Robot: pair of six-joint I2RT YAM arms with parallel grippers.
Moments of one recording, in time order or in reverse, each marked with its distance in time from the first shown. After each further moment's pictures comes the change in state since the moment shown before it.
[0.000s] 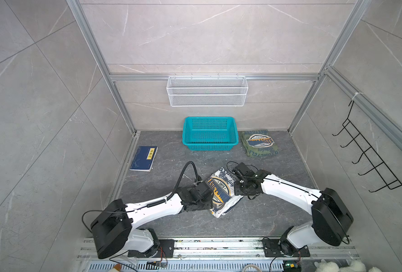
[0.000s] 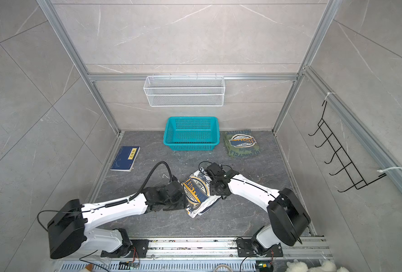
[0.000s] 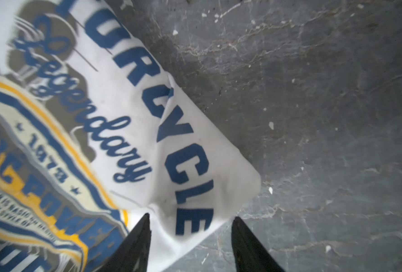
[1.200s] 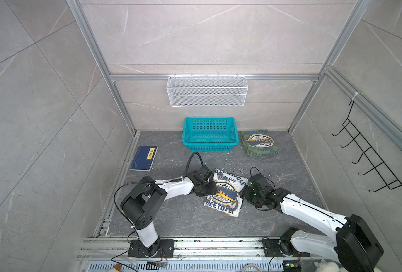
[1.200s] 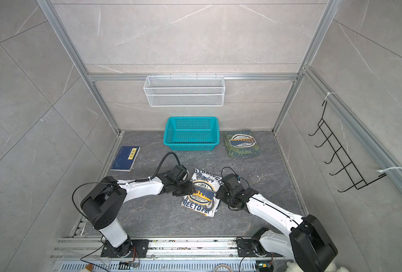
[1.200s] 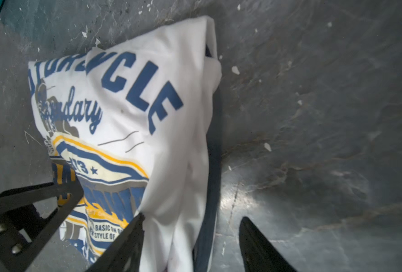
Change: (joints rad) left arm 0.142 0.393 0.087 0.293 0.279 0.169; right arm -0.089 -0.308 -0.375 0.270 -0.152 0.340
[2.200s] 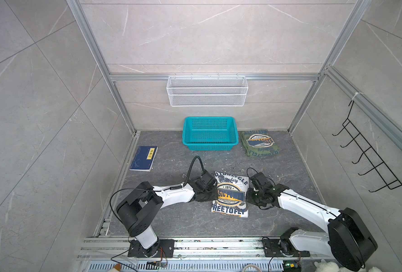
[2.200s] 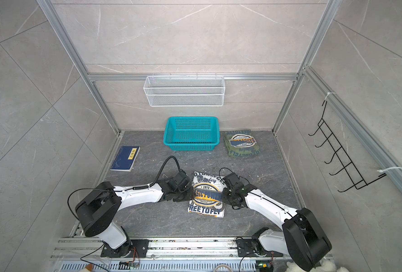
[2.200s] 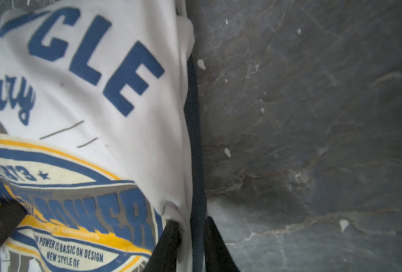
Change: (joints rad) left arm -0.063 -0.060 -0.051 0.004 -0.130 -0.111; right arm -0.084 0.108 0.018 -0.061 -0.019 -0.189
